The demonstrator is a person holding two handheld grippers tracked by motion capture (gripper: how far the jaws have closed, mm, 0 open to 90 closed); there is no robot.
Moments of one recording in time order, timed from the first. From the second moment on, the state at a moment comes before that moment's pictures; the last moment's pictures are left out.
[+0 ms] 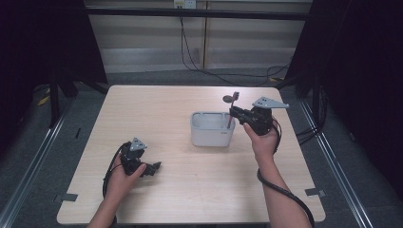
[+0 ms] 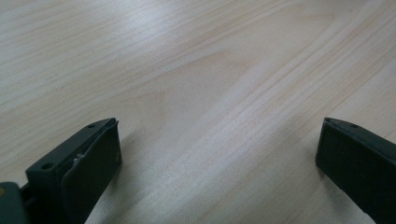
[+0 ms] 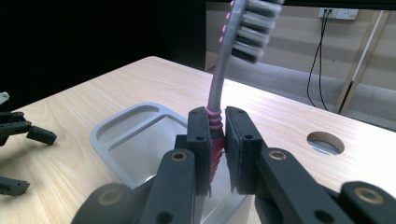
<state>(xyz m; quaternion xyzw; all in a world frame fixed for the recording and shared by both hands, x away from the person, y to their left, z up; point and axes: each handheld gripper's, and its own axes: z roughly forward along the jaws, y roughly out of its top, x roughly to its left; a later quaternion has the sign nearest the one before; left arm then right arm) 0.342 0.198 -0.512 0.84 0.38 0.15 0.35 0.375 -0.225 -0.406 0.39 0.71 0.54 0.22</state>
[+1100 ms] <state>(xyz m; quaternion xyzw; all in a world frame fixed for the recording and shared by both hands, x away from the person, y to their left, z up) 0.342 0.198 -0.512 0.84 0.38 0.15 0.35 0.362 -0.230 -0.423 0.39 0.72 0.54 0.21</state>
